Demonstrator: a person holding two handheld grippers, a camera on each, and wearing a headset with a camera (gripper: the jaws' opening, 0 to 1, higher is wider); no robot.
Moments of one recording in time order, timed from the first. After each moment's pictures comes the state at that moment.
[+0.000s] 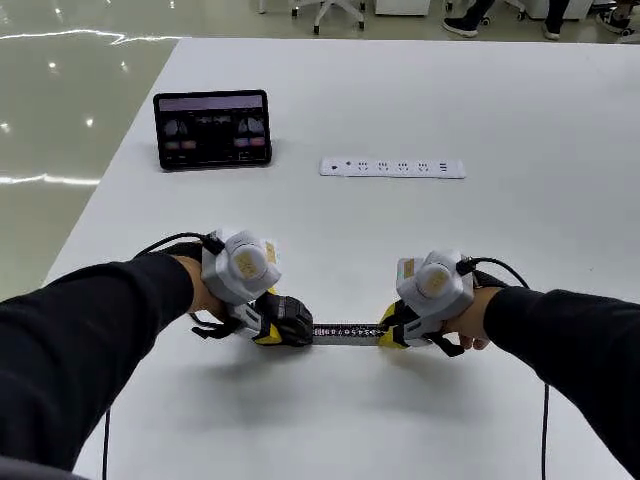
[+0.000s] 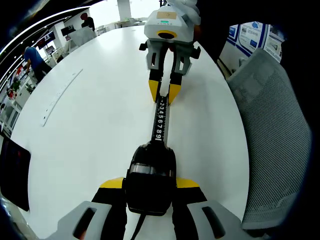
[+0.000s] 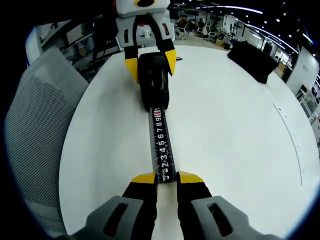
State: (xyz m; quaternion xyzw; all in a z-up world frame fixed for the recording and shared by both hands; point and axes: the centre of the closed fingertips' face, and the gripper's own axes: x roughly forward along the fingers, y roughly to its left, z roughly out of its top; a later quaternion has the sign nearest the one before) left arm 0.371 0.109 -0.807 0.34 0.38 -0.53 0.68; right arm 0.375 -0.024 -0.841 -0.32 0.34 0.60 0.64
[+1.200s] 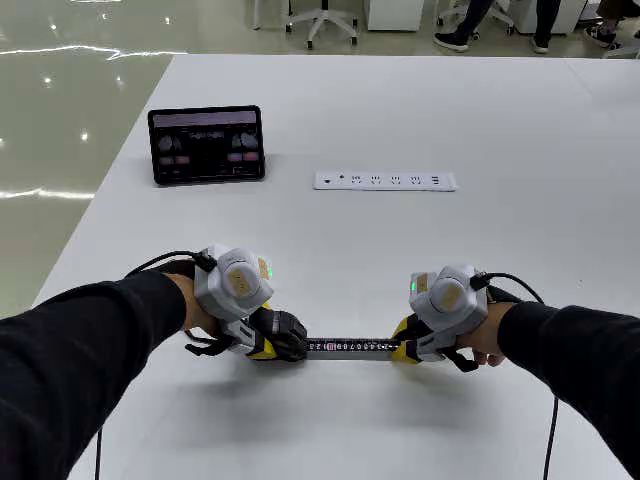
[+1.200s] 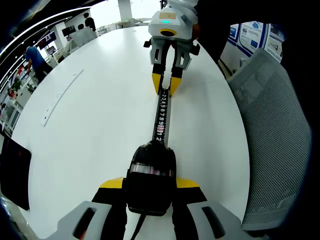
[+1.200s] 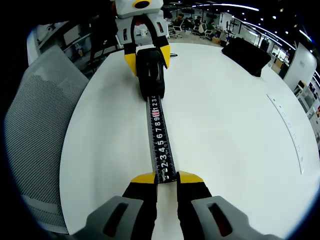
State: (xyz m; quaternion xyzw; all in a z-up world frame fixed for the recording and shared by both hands) left arm 0.372 0.108 -0.806 0.34 0.38 -0.53 0.68; right arm 0.376 -0.050 -0.839 -0.32 0.35 0.59 0.65
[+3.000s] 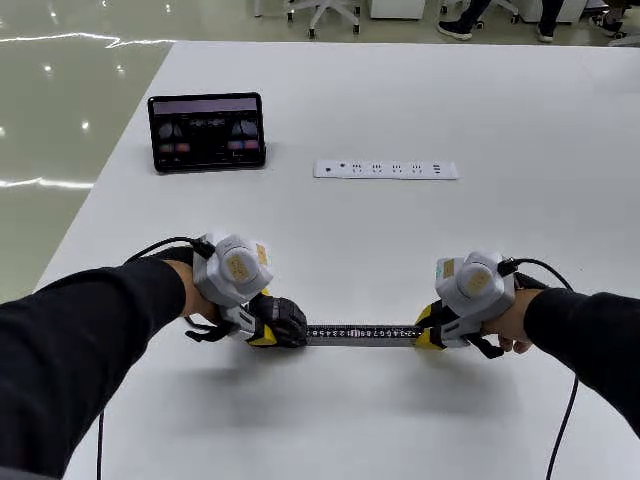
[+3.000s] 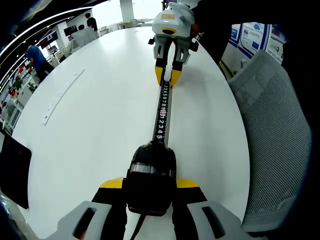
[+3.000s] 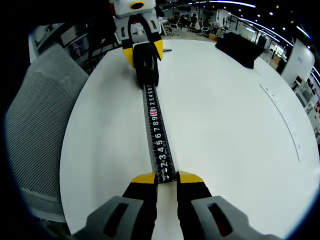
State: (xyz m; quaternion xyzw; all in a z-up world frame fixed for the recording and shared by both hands) left arm 0.371 0.106 -0.806 0.33 0.38 -0.53 0.69; right arm 0.379 -0.086 -0.840 -0.32 0.37 0.58 0.65
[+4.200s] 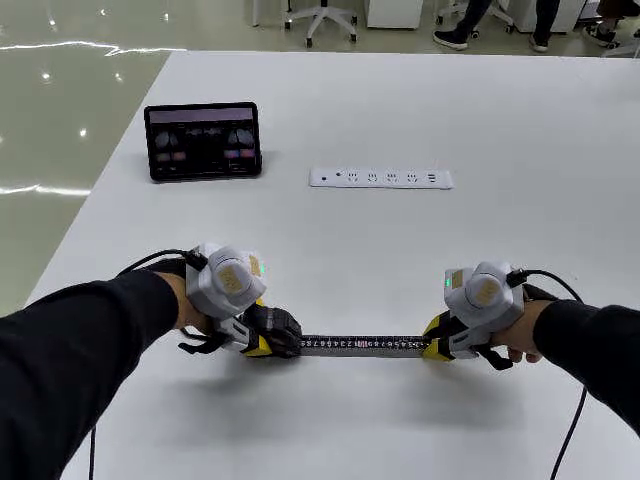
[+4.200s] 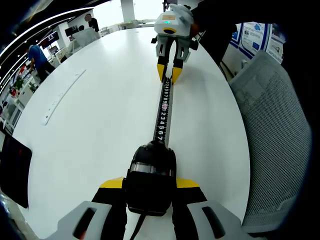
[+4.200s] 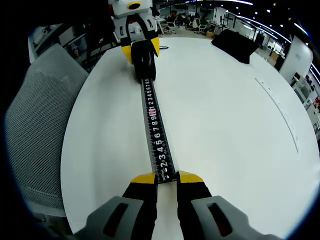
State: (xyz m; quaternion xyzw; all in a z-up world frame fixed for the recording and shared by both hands) left arm 0.371 0.107 -0.806 0.33 0.37 -0.53 0.69; right arm 0.379 -0.105 -0.840 -0.32 0.38 0.57 0.66
